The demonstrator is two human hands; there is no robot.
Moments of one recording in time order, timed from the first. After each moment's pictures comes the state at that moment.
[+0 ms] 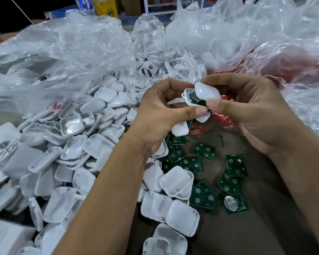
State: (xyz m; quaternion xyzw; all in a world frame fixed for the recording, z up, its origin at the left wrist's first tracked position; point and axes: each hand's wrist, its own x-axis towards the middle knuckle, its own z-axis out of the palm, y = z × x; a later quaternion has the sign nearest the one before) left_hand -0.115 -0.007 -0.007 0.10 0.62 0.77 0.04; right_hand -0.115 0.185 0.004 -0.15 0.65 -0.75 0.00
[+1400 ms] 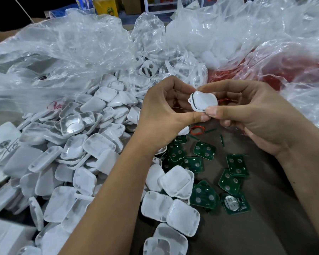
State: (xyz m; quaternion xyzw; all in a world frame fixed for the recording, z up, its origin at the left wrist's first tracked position) left_hand -0.117 -0.004 -0.014 0.14 0.74 0.65 -0.08; right_hand -0.111 0.194 0.008 -0.09 0.70 -0.70 0.08
